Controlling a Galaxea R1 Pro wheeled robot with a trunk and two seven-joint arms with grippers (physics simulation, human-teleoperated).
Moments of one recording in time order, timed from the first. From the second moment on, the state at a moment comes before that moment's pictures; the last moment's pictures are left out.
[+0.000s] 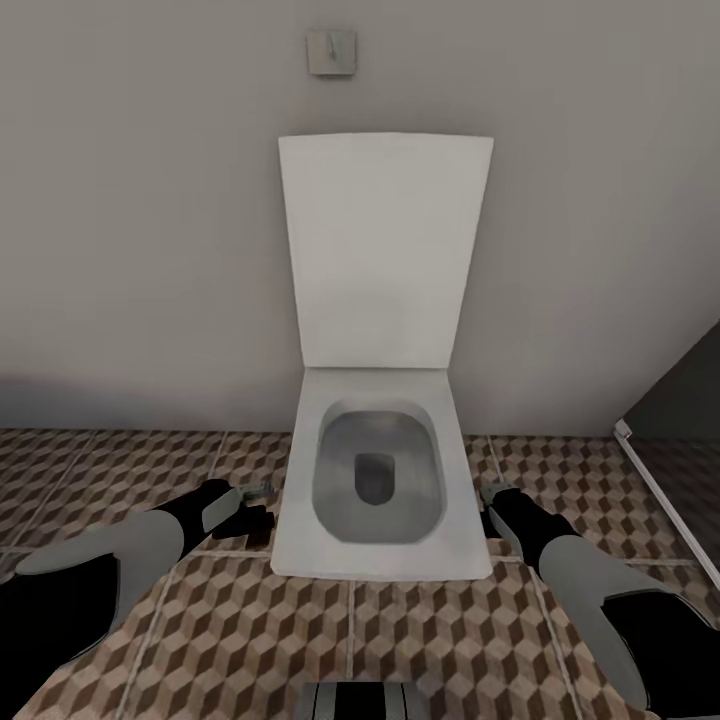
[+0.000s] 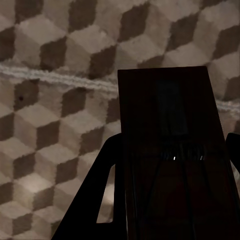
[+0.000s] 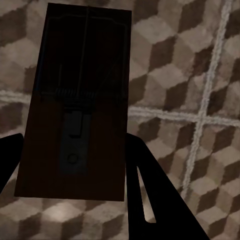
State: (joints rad) left arm -1.09 0.09 -1.51 -0.15 1.73 0.52 0.15; right arm -0.96 -0.07 0.18 -0.24 0.00 0.56 0.00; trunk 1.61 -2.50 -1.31
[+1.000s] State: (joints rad) left arm -1.13 0.04 -1.52 -0.14 1.73 0.53 0.15; right arm -0.96 -0.06 0.18 -0.24 -0.01 0.56 -0.09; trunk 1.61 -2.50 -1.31
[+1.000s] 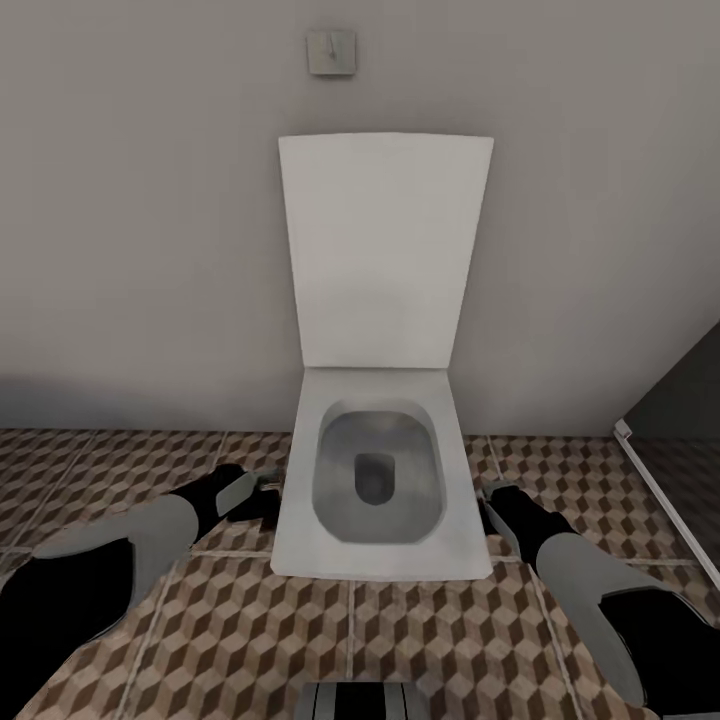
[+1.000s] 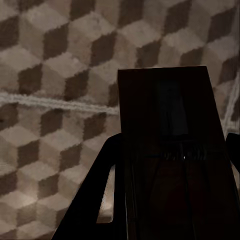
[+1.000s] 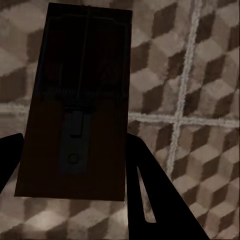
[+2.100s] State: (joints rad) left arm -1.17 0.07 -1.52 -0.11 1.73 0.52 0.15; right arm -0.97 -0.06 0.18 -0.21 0.00 0.56 -0.12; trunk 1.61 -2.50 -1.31
